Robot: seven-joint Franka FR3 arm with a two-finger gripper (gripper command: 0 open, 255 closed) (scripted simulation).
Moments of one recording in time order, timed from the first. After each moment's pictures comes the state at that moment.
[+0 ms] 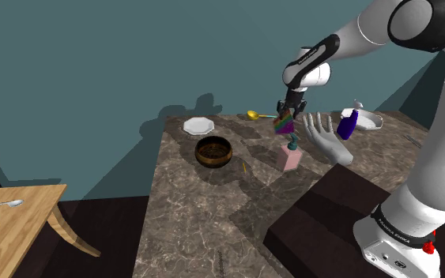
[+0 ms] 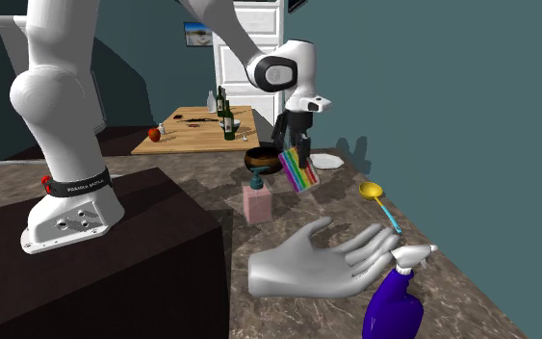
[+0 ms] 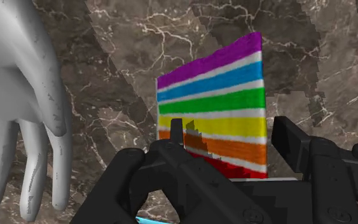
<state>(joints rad) -0.20 0.37 -0.20 -2.07 0.10 2.45 0.07</state>
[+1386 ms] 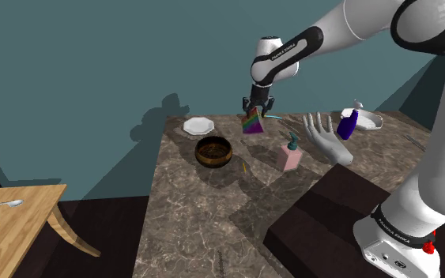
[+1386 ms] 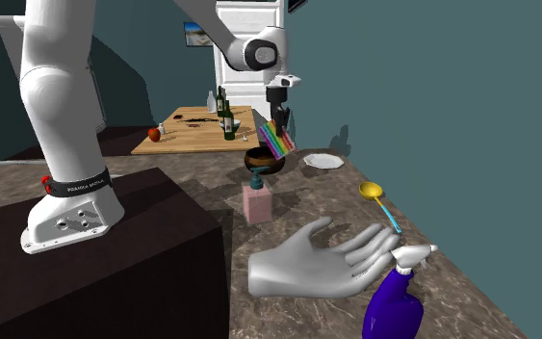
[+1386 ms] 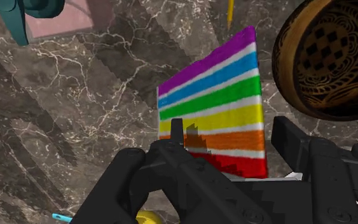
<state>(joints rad) 0.04 0.34 -0.12 -1.96 0.04 2.33 0.43</state>
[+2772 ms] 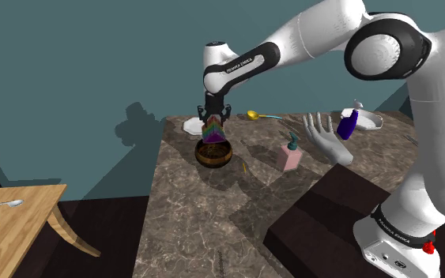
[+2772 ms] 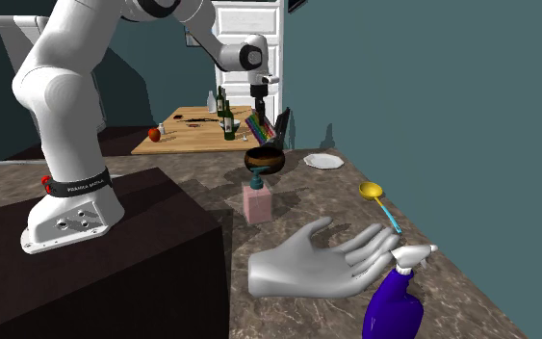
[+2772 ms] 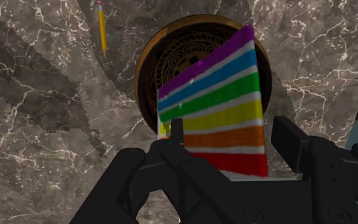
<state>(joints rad) 0.25 0.60 -0.05 -1.57 0.00 2.19 0.75</state>
